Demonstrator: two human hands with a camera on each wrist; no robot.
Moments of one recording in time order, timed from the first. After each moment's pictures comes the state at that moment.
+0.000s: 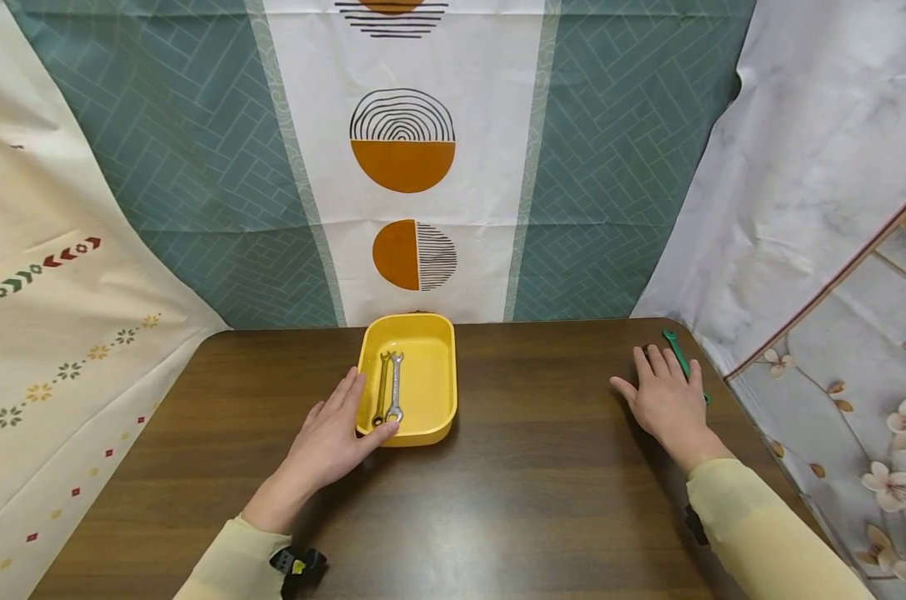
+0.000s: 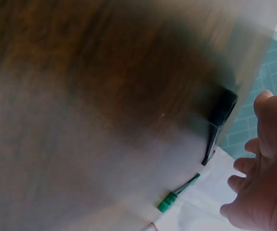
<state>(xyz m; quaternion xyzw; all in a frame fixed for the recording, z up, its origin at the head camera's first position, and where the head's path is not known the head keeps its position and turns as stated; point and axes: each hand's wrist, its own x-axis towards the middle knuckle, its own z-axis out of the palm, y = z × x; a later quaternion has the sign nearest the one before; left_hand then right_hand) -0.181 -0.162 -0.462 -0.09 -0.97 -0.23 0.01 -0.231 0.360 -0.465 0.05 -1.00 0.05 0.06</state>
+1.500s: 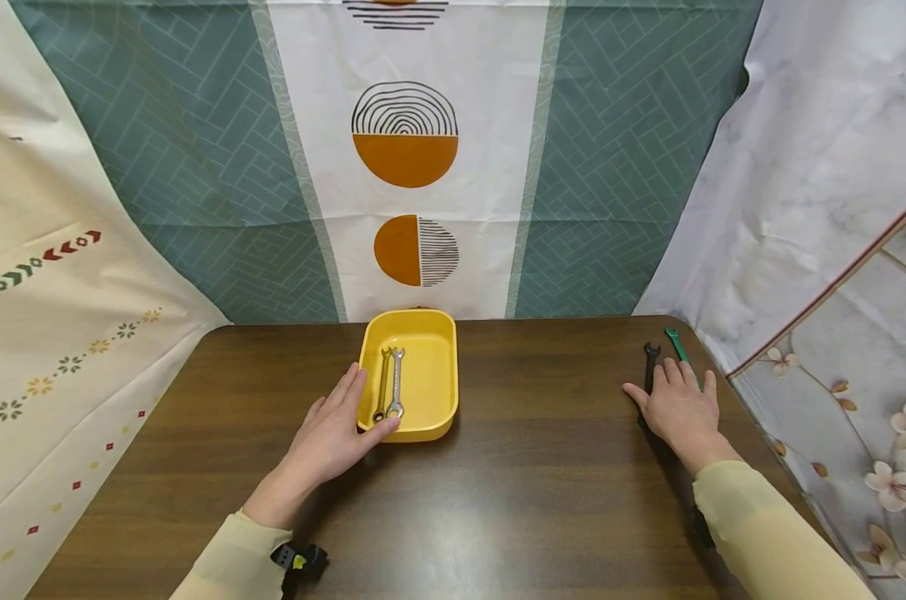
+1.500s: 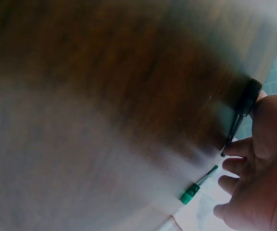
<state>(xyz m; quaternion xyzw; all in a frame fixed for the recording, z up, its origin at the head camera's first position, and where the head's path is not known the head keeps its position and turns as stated) -0.181 -0.163 -0.459 -0.09 -0.97 -0.23 0.01 -0.228 0.376 -0.473 0.02 -1.00 0.00 0.00</state>
